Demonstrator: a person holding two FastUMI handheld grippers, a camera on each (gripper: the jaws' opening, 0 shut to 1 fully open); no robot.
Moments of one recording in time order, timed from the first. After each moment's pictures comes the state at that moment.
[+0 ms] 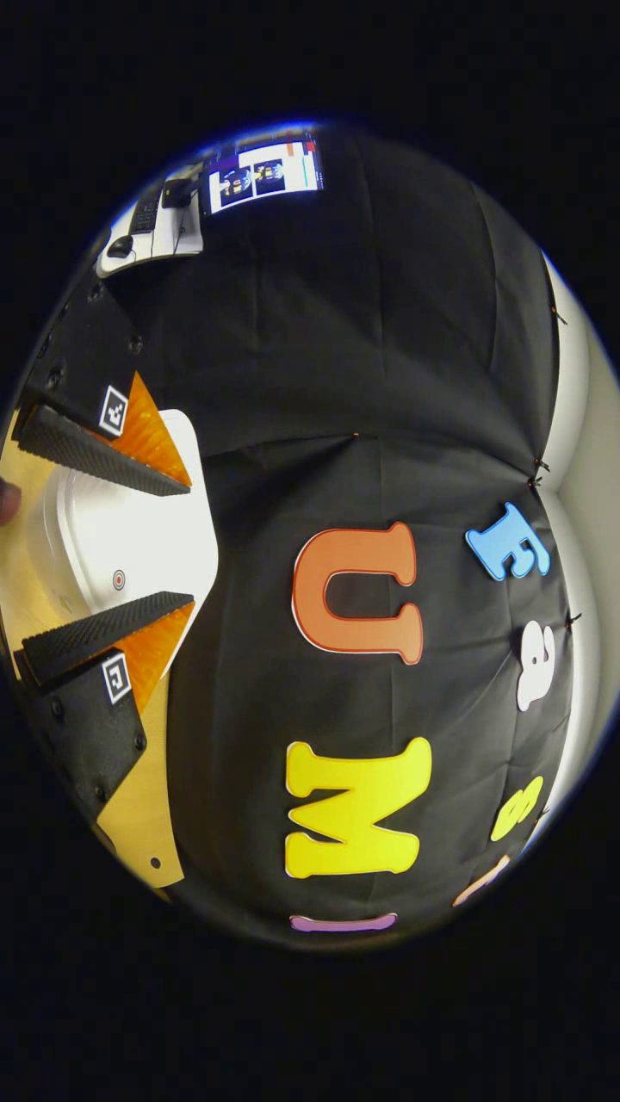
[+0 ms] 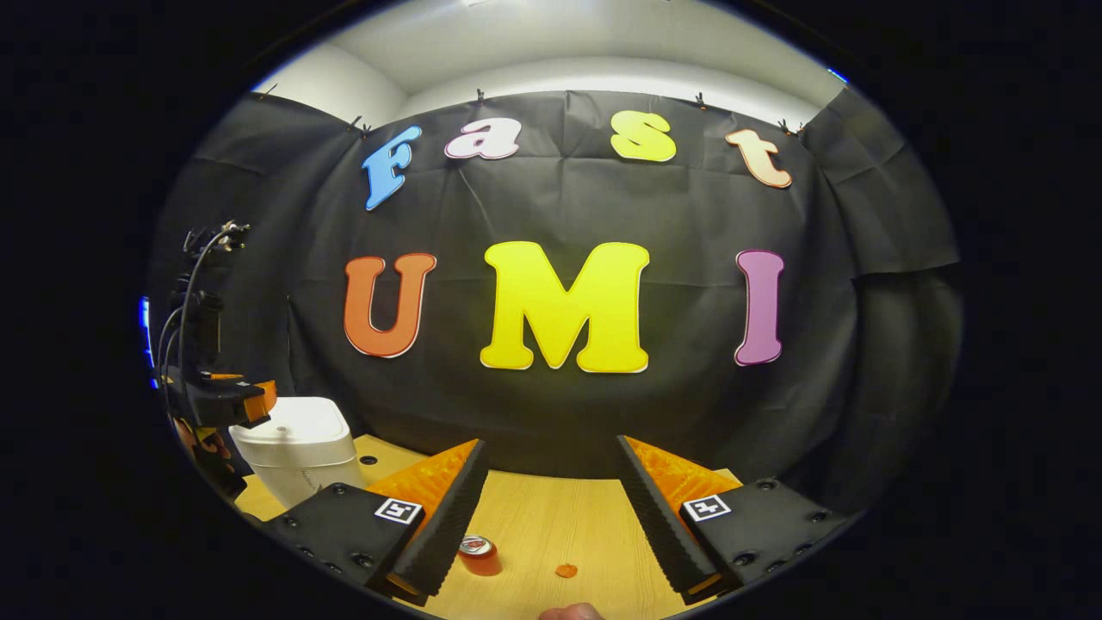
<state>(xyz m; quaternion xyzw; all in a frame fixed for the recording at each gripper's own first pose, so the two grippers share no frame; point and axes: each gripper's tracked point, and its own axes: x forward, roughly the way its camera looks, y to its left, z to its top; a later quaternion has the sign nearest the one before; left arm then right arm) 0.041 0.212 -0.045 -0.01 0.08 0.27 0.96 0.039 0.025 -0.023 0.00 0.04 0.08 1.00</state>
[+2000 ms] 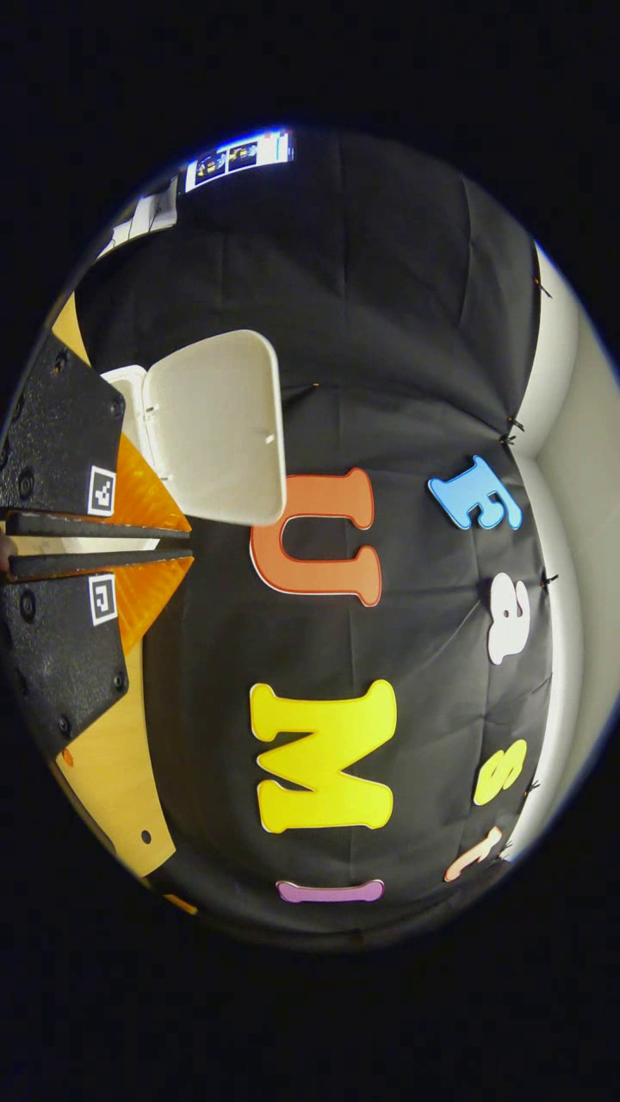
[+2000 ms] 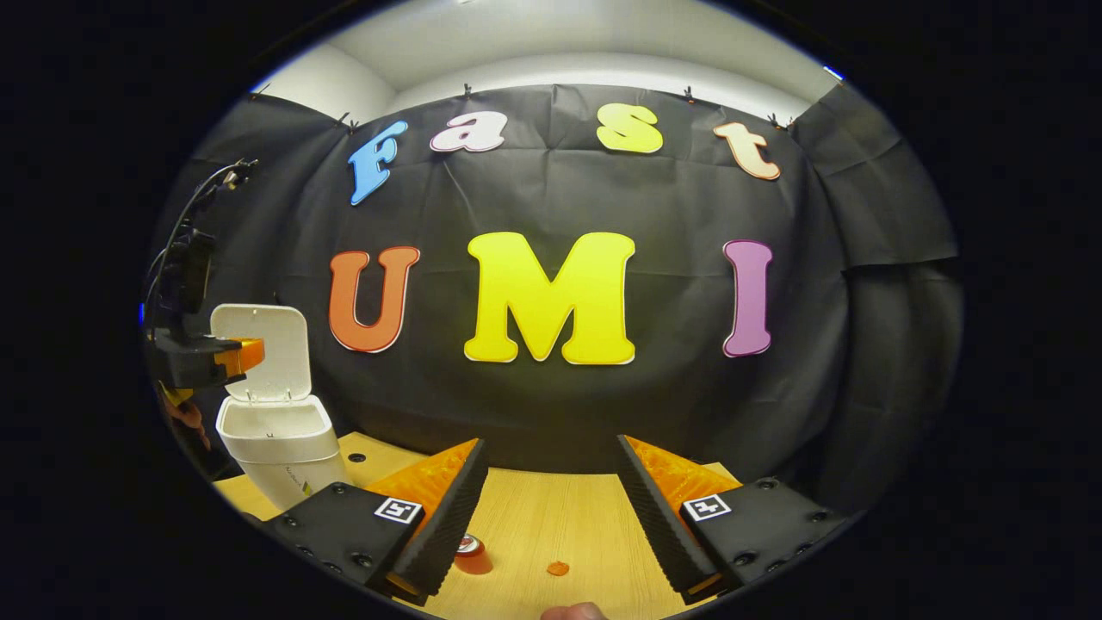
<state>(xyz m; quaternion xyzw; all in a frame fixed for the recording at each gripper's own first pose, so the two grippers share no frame) 0.059 0.153 0.017 -0.01 0.02 0.18 0.98 0.046 0.009 -0.032 0.00 0.04 0.05 1.00</state>
